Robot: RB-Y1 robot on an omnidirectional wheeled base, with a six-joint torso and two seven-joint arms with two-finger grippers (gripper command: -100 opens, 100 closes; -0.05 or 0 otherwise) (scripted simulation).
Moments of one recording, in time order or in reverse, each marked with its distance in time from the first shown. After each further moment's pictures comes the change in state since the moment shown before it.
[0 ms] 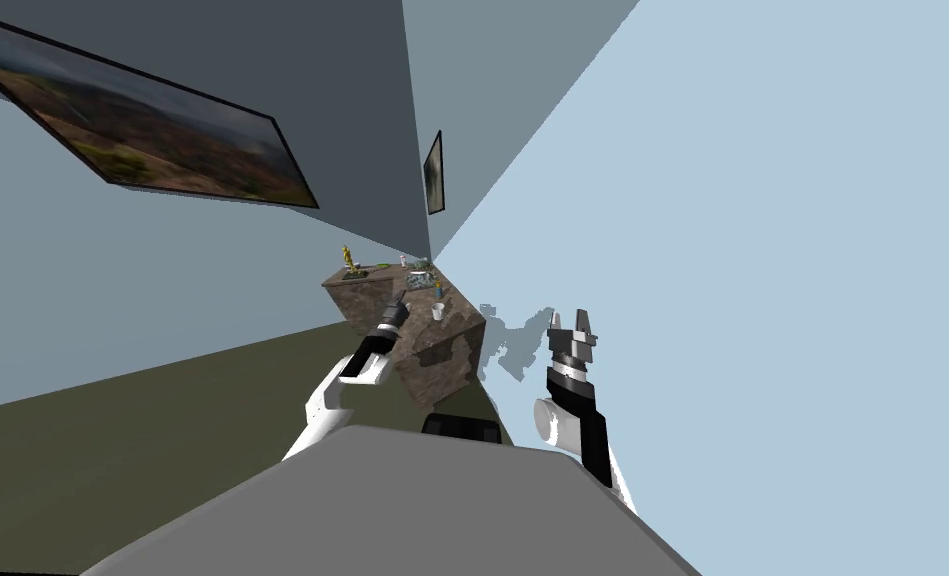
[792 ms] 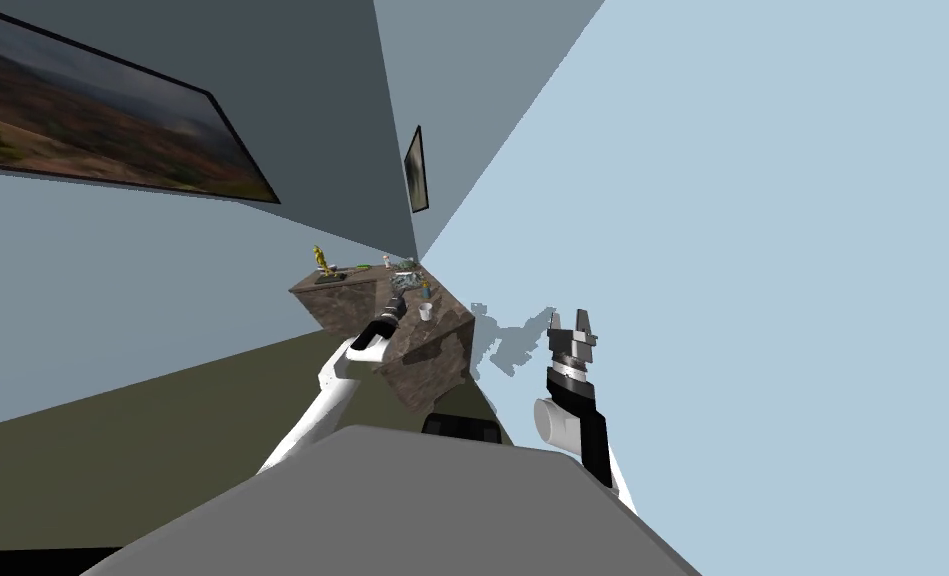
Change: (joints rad) left arm -0.181 0.082 0.072 0.167 0.018 0.238 0.052; right arm 0.000 0.000 0.000 0.000 0.000 0.000 0.000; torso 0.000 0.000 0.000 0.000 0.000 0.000
